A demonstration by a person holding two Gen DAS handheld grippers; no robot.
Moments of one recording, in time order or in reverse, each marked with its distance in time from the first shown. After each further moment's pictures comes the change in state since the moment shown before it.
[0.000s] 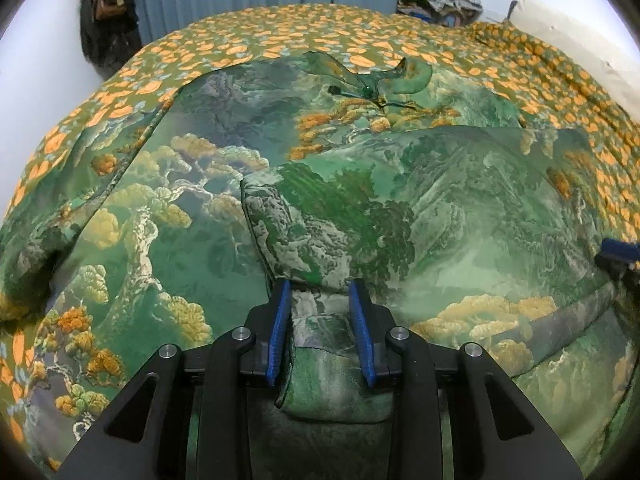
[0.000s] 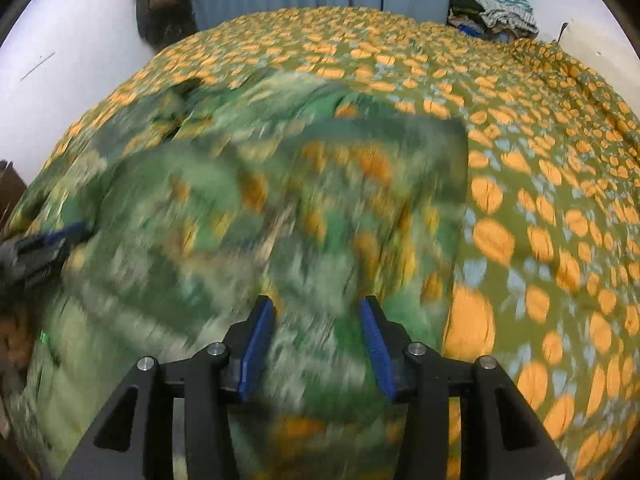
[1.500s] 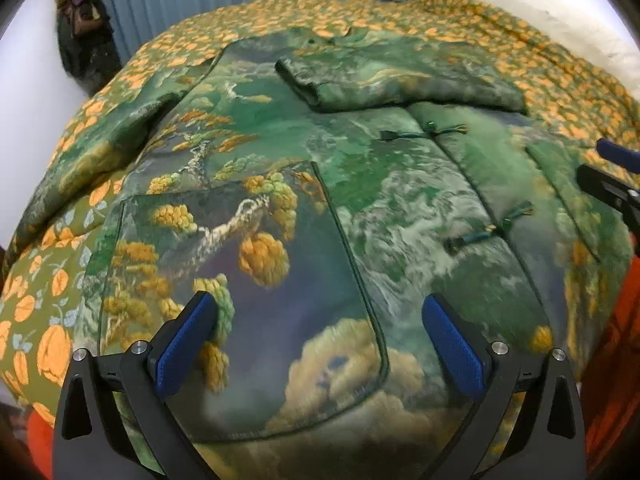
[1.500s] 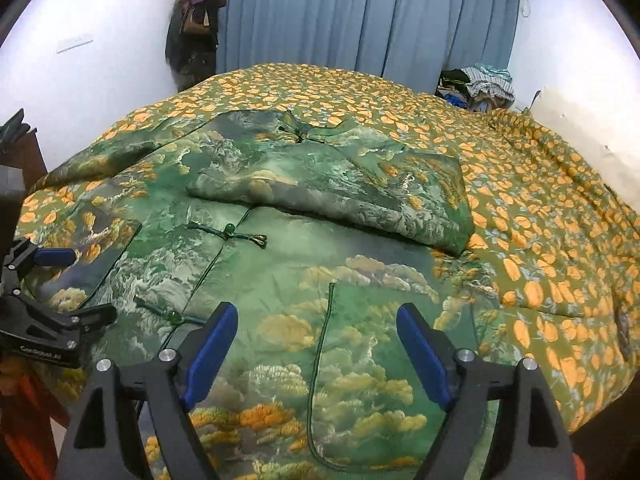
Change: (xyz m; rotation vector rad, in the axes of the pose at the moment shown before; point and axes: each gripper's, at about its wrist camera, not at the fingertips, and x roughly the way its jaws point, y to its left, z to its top) left arm -0.148 0.039 -0.158 0.137 0.039 -0.073; right arm -0.144 0.165 -0.130 -0.071 -0.246 -0.148
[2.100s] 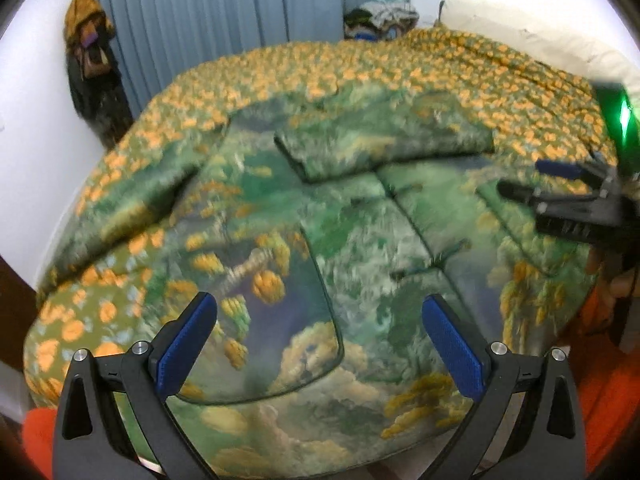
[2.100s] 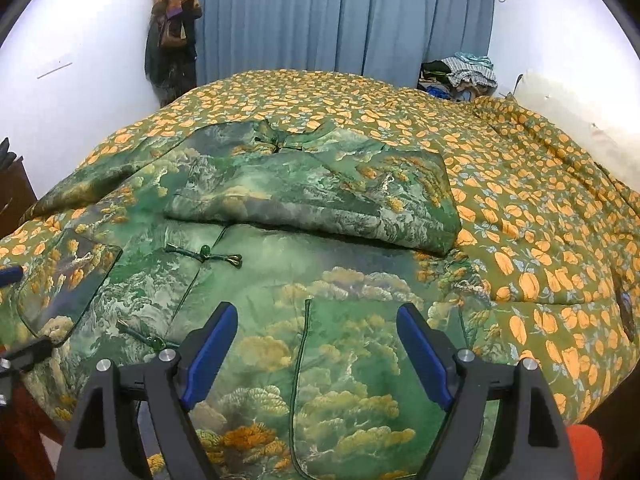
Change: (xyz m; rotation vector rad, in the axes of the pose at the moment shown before) left arm -0.072 -0.017 0.016 0.059 -0.170 0.056; right arm 0.009 -0.017 0.009 0.078 -0.018 -0.011
